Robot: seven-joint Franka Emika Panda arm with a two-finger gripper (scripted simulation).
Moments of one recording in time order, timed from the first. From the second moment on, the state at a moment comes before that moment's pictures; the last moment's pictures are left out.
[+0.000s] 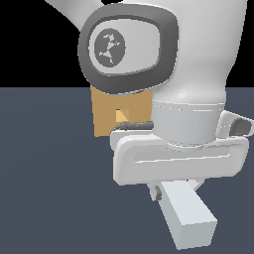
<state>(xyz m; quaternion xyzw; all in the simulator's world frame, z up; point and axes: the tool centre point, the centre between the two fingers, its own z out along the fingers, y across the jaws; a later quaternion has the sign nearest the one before) 0.079 -0.125 0.022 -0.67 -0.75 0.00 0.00</state>
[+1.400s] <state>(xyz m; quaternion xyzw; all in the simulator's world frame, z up) 0.017 0.017 0.078 -0.63 -0.77 0.00 0.00</state>
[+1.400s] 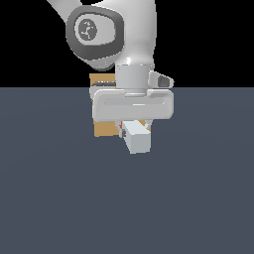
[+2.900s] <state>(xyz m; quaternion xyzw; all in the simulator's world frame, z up) -0.004 0.111 0.082 -0.63 -0.77 0.00 0.00</state>
